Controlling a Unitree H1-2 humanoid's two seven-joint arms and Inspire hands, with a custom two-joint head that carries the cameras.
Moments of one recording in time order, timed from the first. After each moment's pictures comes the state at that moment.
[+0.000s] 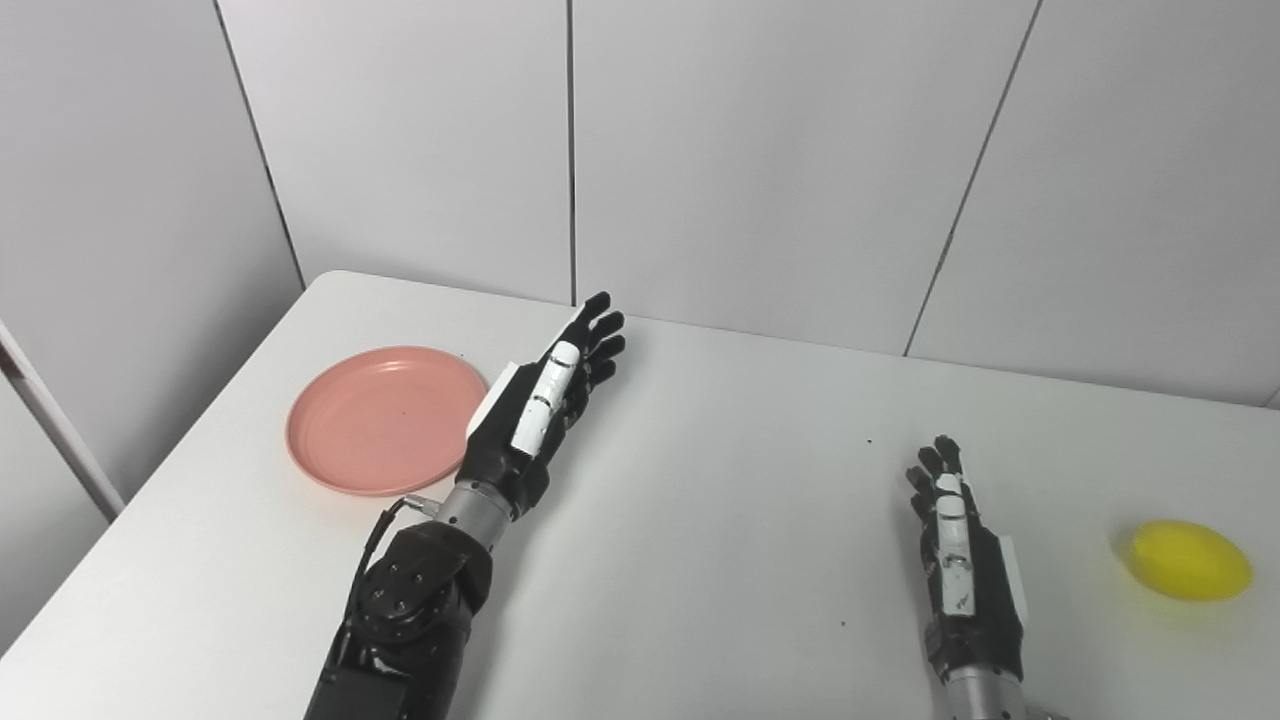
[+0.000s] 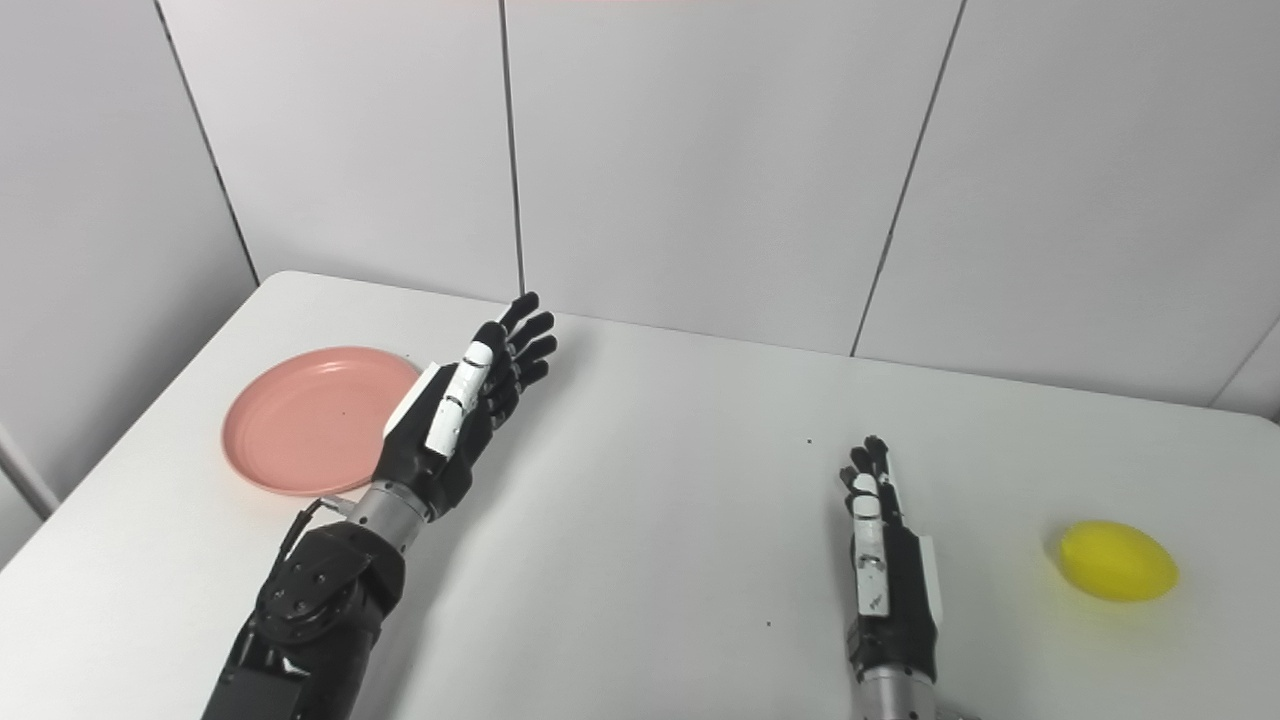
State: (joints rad) left arm -0.30 0.09 0.03 -0.15 -0.17 0.23 -0.13; right arm -0.15 0.04 0.02 0.07 0.04 -0.05 -0.04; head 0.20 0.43
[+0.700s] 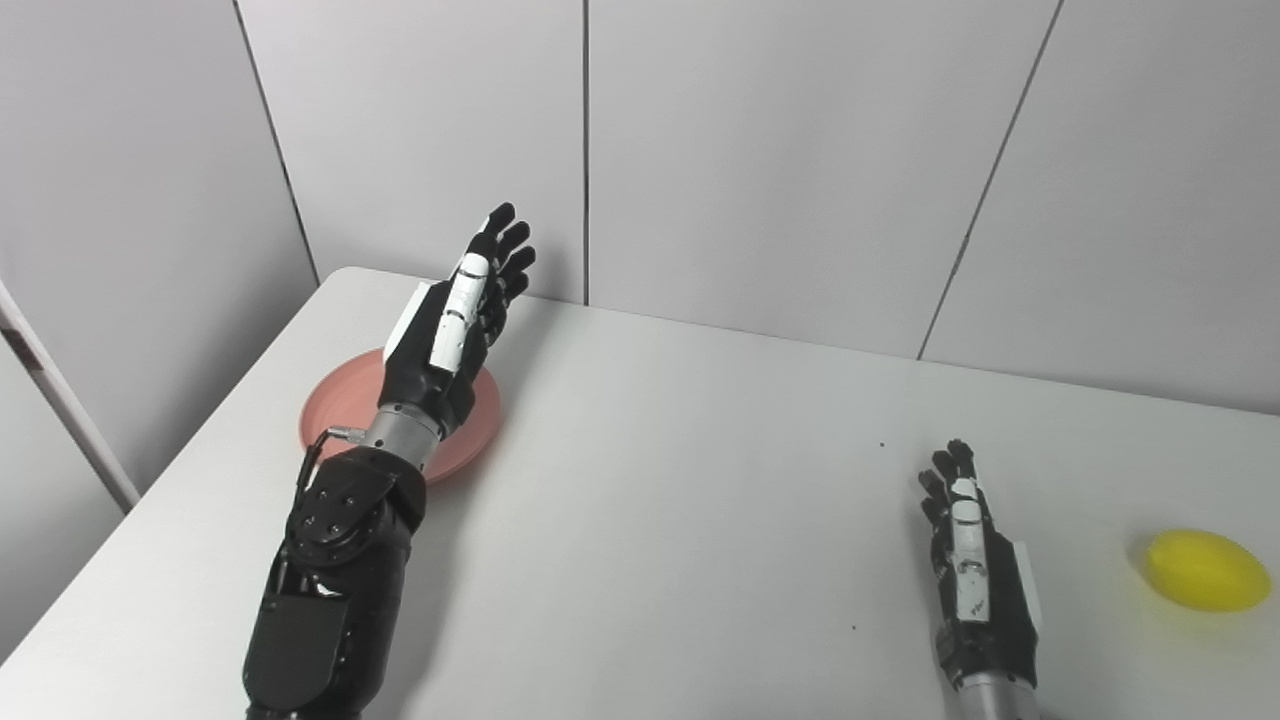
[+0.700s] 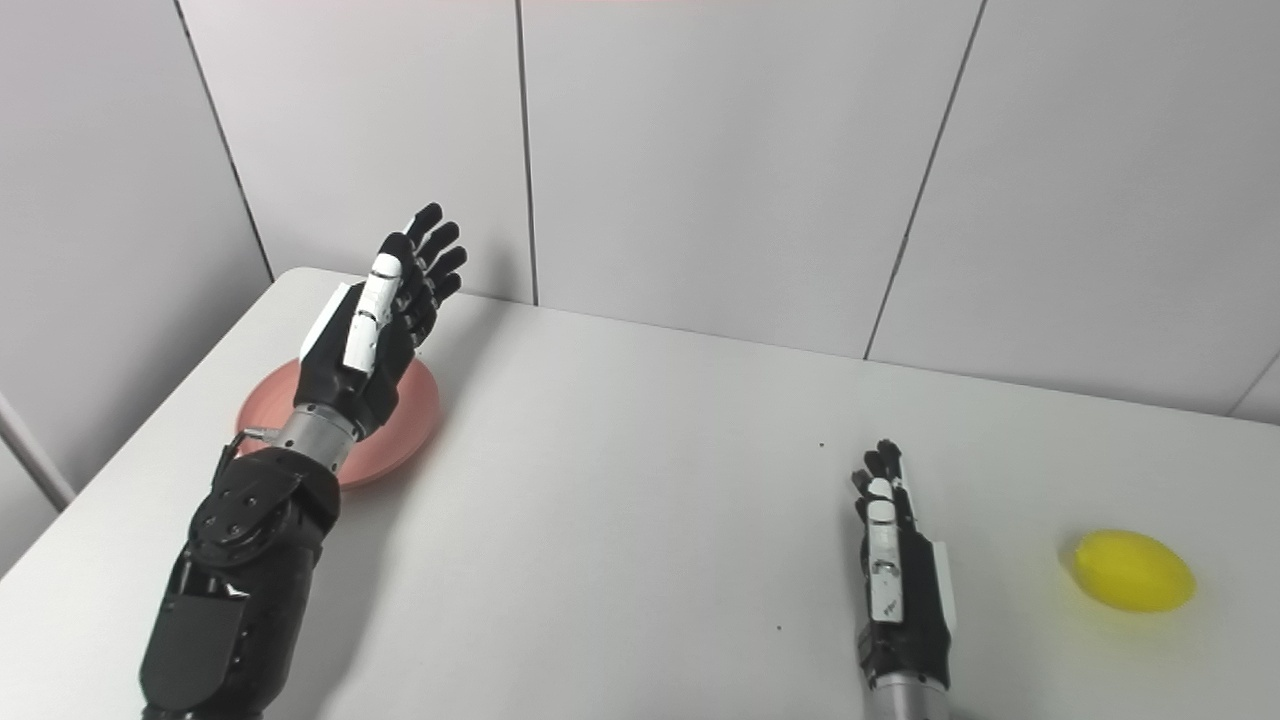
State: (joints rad) left arm -0.38 0.20 0.18 -0.11 -0.21 0.23 -0.13; right arm -0.15 0.03 0.02 0.07 0.06 -0.05 -0.02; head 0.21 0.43
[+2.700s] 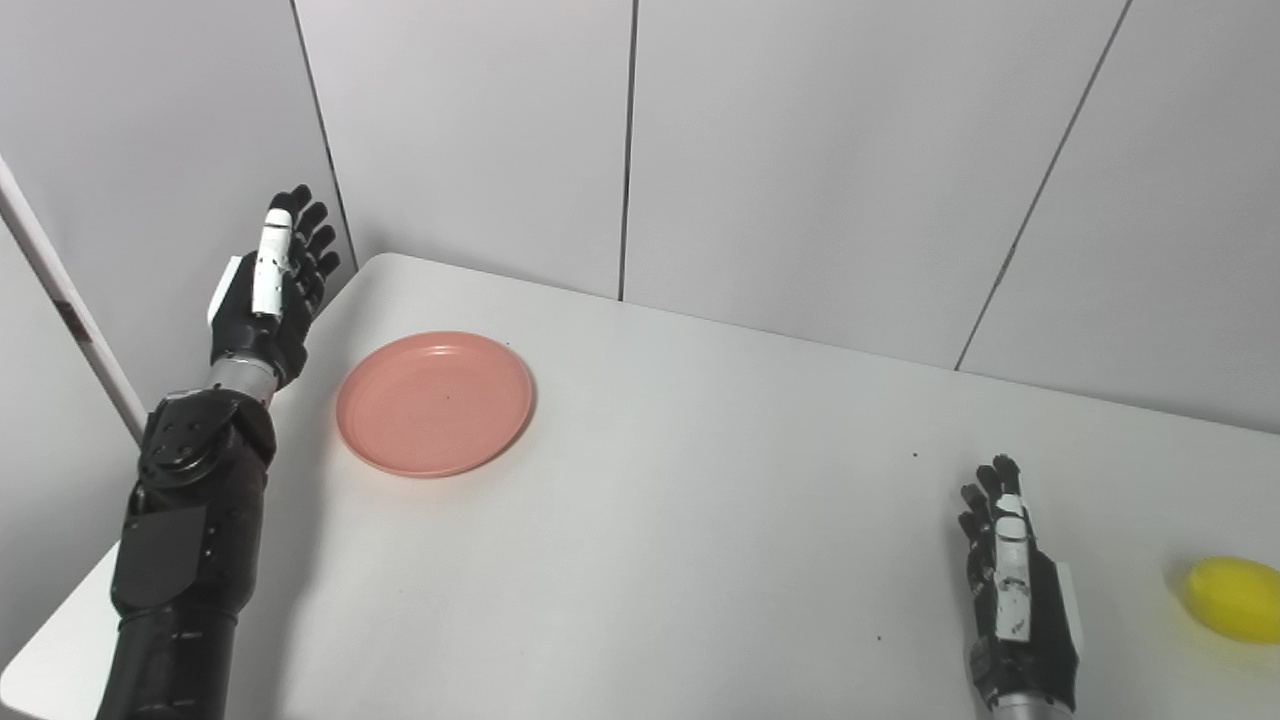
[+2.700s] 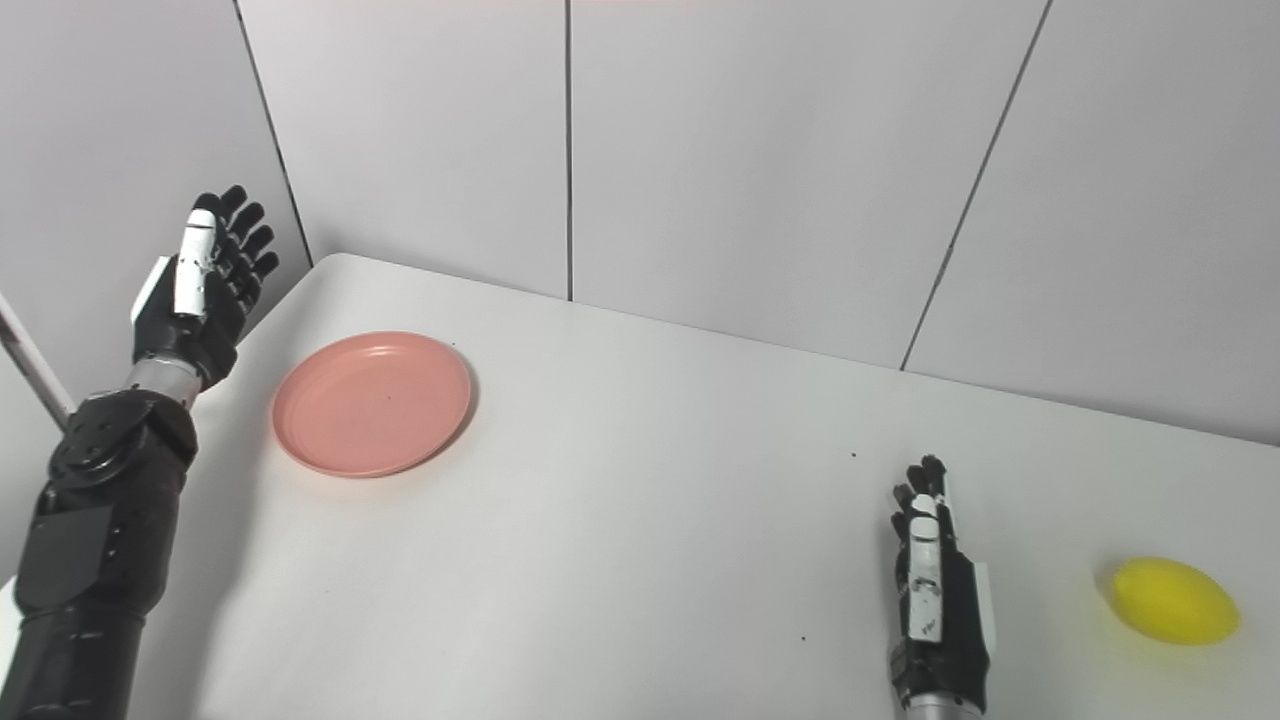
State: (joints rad) left arm -0.43 0.44 0.42 0.23 -0.34 0.18 -0.11; right arm -0.15 0.02 0.00 0.06 0.08 -0.04 -0.01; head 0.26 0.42
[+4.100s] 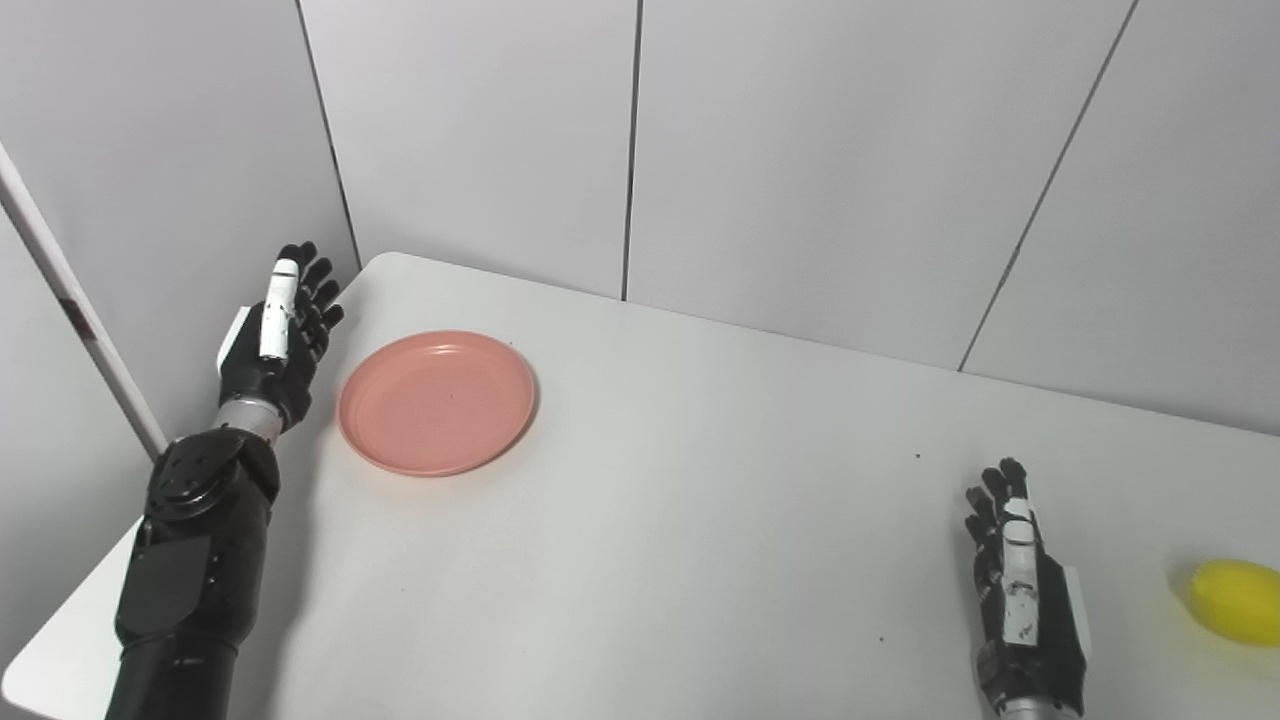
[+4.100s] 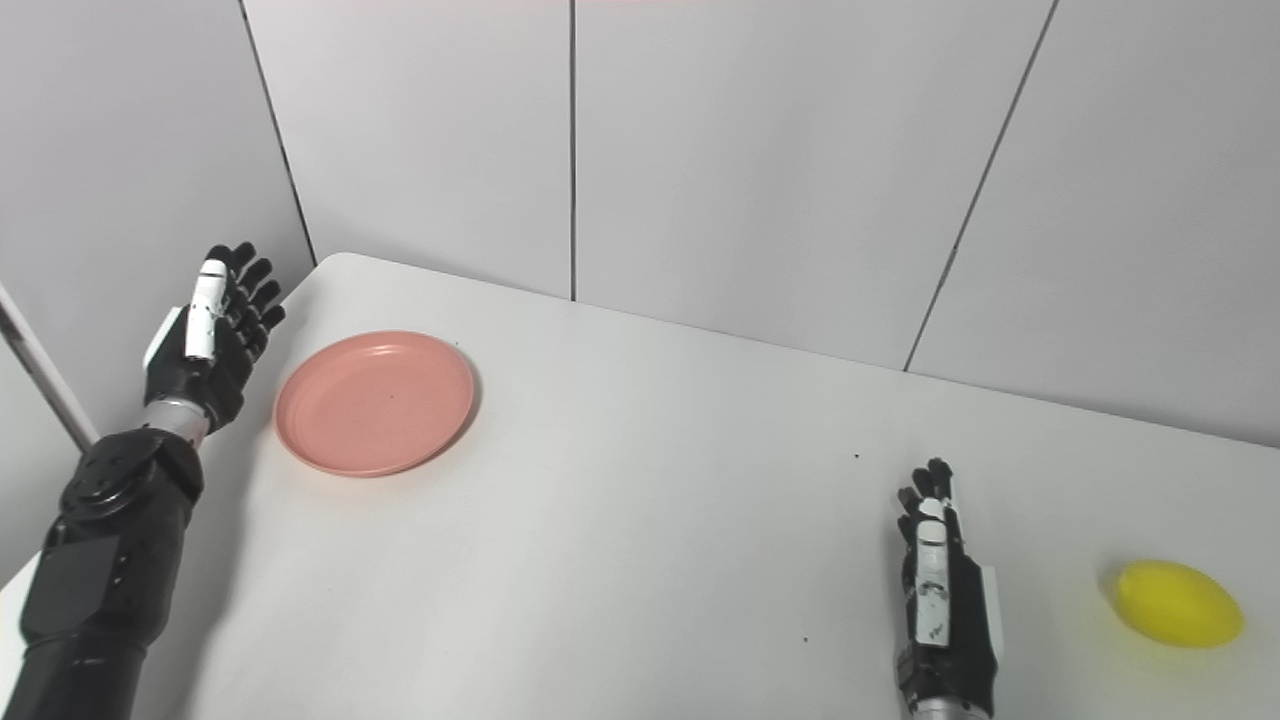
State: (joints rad) left arm -0.38 0.41 0.41 0.30 -0.36 0.17 -0.10; right arm -0.14 0.01 0.00 0.05 0.09 -0.04 -0.01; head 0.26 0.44
